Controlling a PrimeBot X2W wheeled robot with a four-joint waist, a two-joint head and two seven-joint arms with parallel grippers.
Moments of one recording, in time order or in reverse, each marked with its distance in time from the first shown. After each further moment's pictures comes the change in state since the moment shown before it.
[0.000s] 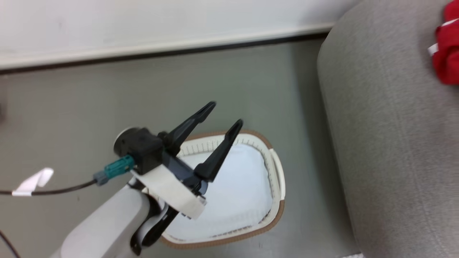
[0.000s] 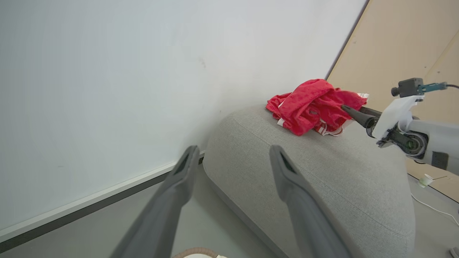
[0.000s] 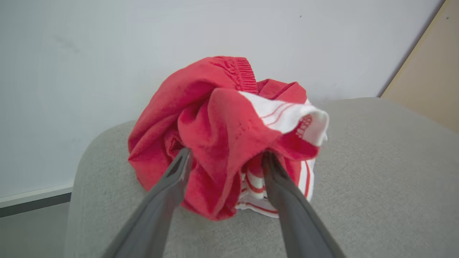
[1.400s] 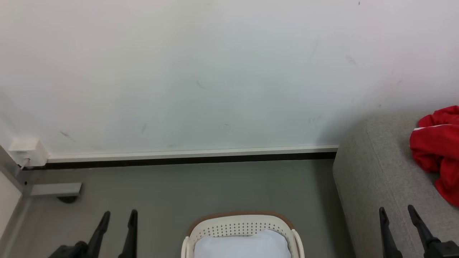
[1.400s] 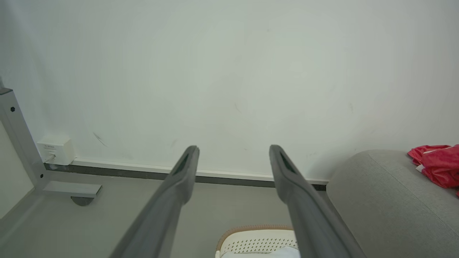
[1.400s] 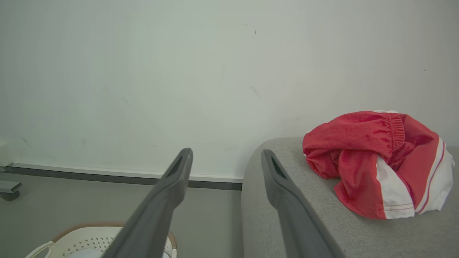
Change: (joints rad) left arm 0.680 -0.206 0.602 0.140 0.228 0.023 -0.079; right arm 0.763 0.190 0.398 -0.535 0.086 0.000 -0.030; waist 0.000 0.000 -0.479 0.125
